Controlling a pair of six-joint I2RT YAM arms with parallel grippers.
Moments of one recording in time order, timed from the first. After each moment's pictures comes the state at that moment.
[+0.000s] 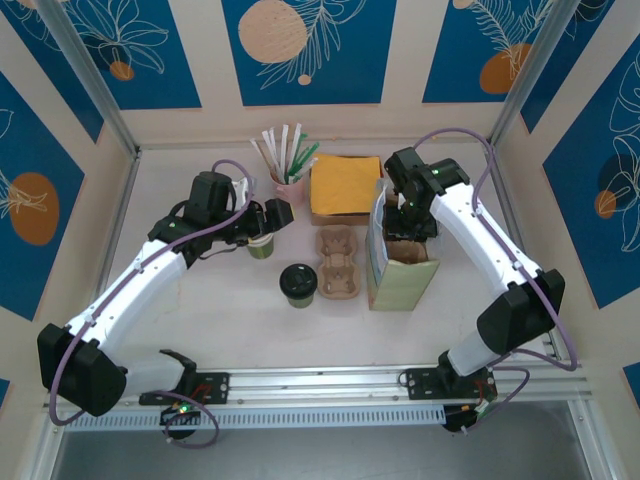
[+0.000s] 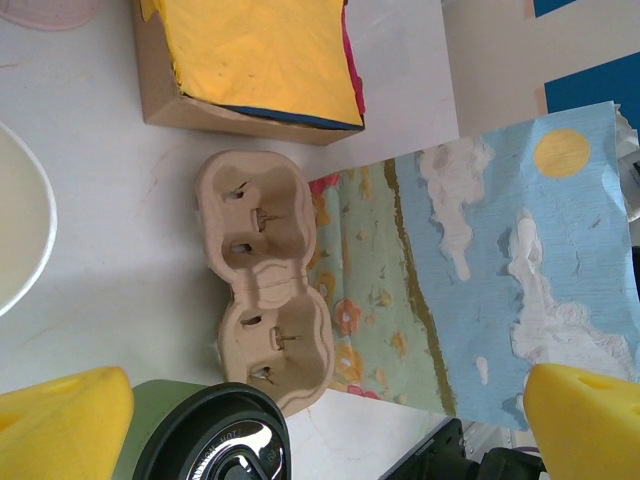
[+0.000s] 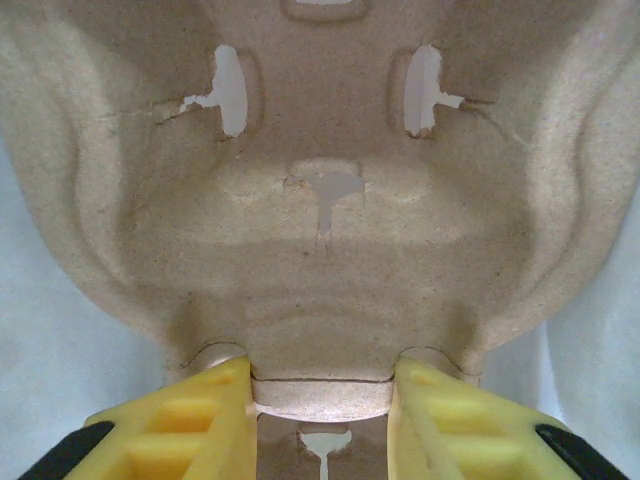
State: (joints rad) left arm -0.45 1.24 1.11 -0.54 0.45 -0.73; right arm 0.41 1.54 1.57 -1.43 0.04 0.45
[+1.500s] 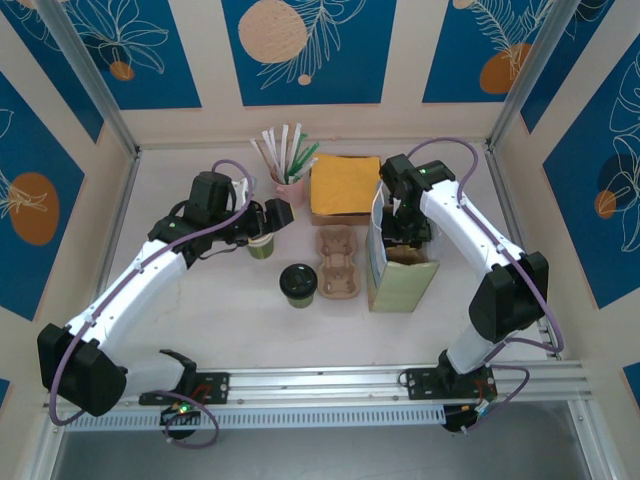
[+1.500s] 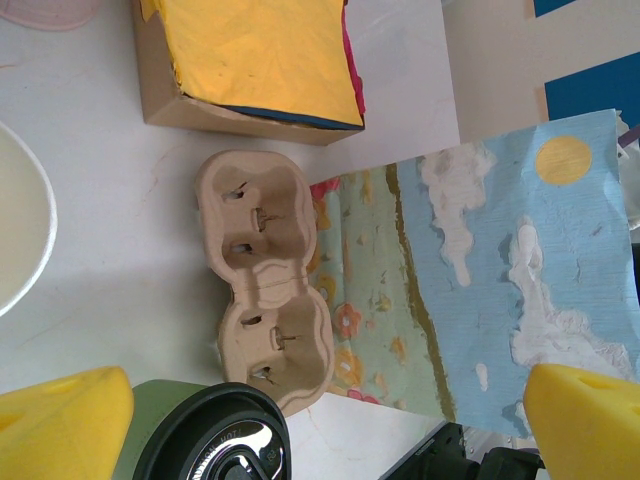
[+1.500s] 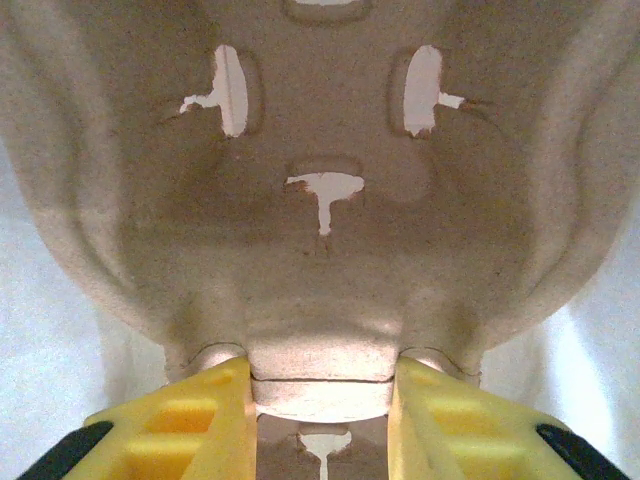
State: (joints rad) left arm -0.45 1.24 1.11 -0.55 0.45 -0.73; right arm 0.39 1.62 1.51 -1.40 0.00 0.43
